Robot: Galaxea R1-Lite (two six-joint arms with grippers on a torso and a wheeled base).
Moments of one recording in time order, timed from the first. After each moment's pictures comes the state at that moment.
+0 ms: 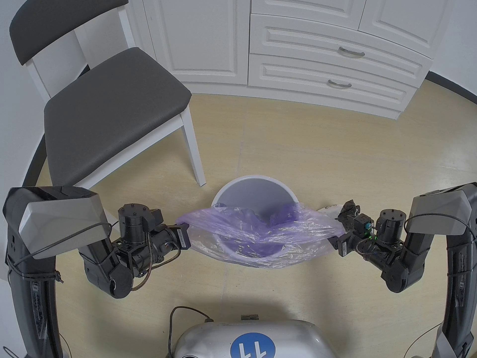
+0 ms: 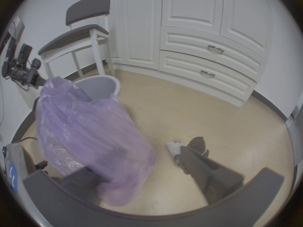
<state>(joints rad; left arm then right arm) -0.35 2.31 -0.69 -1.31 -0.07 -0.34 0.19 2.39 -0.59 -1.55 0.09 -0.27</state>
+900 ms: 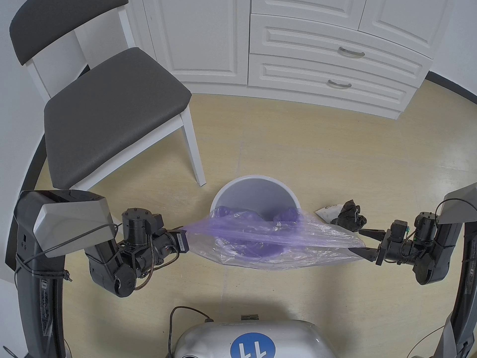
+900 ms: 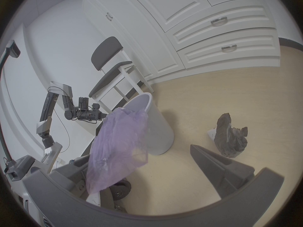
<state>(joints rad) -0.32 2.38 -0.73 -1.29 -0.06 -0.30 -0.16 2.40 -0.51 -1.55 0.99 -0.07</state>
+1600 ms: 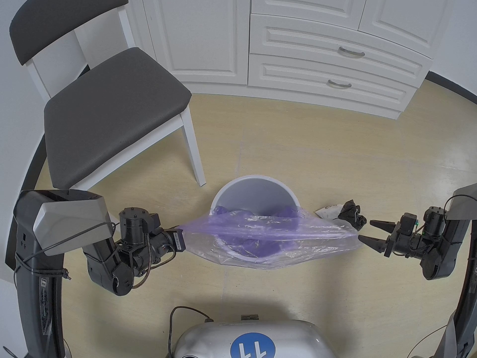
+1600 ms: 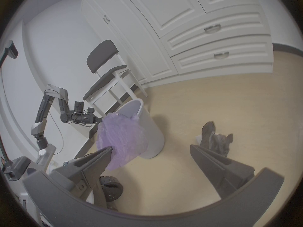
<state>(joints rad) -0.30 2.39 -0.74 -1.29 -0.06 -0.30 -0.21 2.36 -0.52 -1.55 0.97 -0.07</state>
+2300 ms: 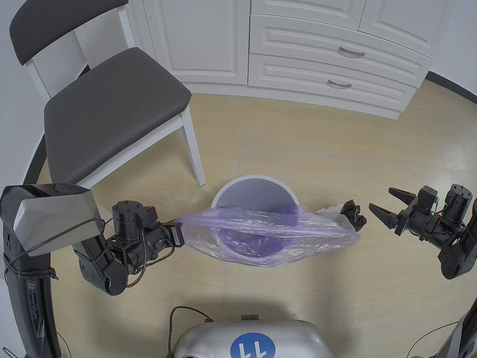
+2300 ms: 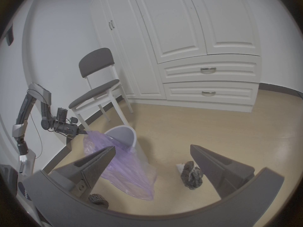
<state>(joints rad) -0.32 2.28 -0.68 -1.29 -0.06 -0.30 -0.11 1.96 -0.35 -1.55 0.65 -0.05</state>
